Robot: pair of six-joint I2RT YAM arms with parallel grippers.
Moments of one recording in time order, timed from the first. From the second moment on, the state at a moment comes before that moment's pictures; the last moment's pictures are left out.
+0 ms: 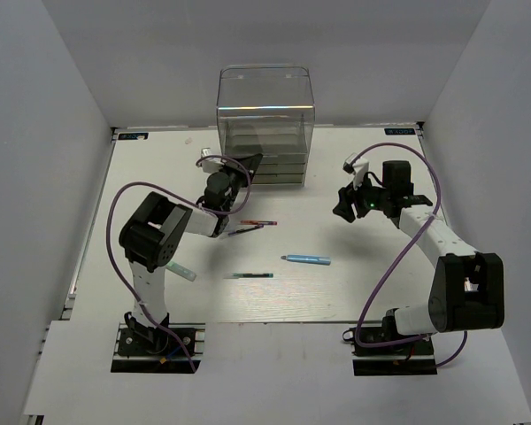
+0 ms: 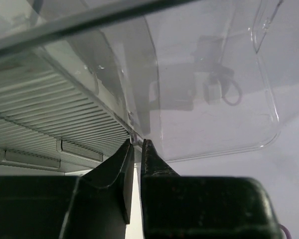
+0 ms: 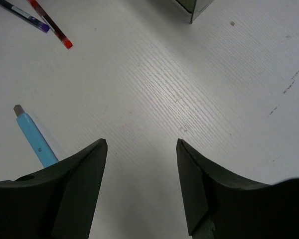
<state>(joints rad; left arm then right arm) -0.49 1.99 0.94 1.12 -0.15 -1.29 0.11 1.39 0.88 -0.24 -0.64 -0.45</state>
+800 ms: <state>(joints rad) -0.50 1.84 0.82 1.14 -0.11 -1.28 0.26 1.39 0.85 -0.32 -0.72 -0.76</state>
